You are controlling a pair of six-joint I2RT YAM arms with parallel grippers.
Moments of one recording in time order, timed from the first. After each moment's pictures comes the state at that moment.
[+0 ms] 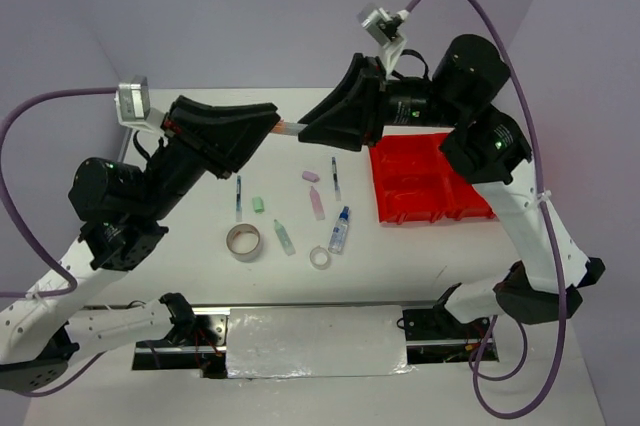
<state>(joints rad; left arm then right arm) -0.87 0.93 1.27 0.24 0.07 -0.66 0.72 1.40 2.01 -0.46 -0.85 0.48</state>
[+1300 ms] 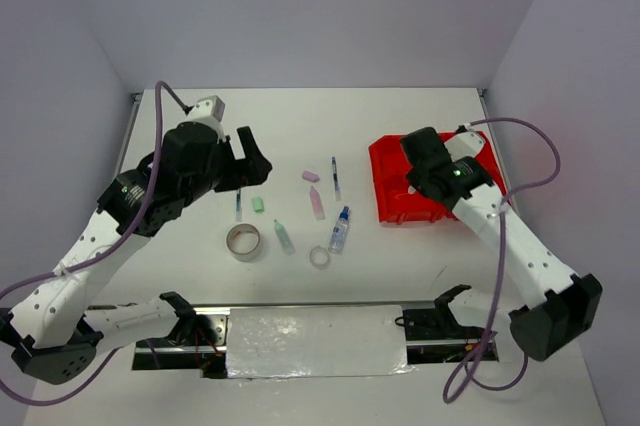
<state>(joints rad) -0.66 1.08 1.44 -0.86 -0.25 -0.66 0.47 1.12 1.15 -0.91 0.58 1.03</state>
